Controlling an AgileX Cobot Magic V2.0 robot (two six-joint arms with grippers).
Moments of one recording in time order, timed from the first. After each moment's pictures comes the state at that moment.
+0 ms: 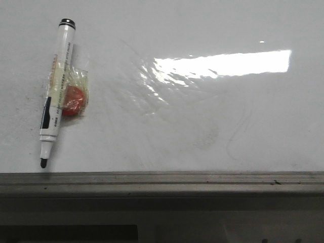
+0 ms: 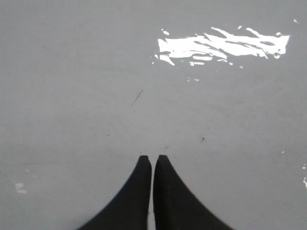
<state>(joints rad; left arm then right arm) -0.06 0.08 -0.15 -0.06 0.29 -0.01 -0.19 0.09 -0.16 0.12 0.35 -0.03</state>
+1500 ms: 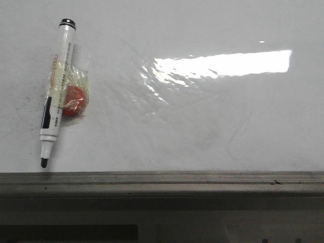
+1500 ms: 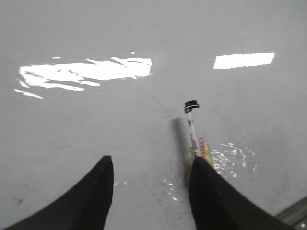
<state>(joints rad) -0.61 0.32 -0.11 -0.10 -0.13 -0.01 -0.15 0.19 -0.23 0.07 0.34 -0.03</state>
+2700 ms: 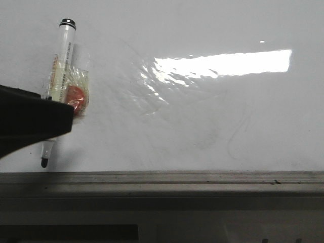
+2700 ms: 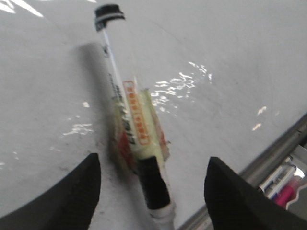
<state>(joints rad) -0.83 1.02 -0.21 -0.10 -0.43 -0.04 -0.15 0.19 -0.23 0.07 0.34 -0.03</state>
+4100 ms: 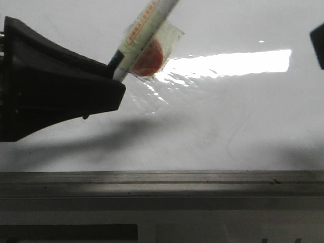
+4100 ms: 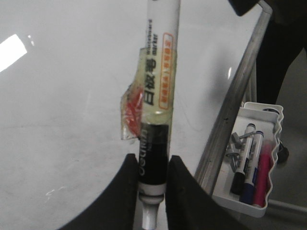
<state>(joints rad) -0.85 1.09 -0.35 0.44 -0.43 -0.05 0.73 0.65 -0.52 0.13 0.39 -0.15</state>
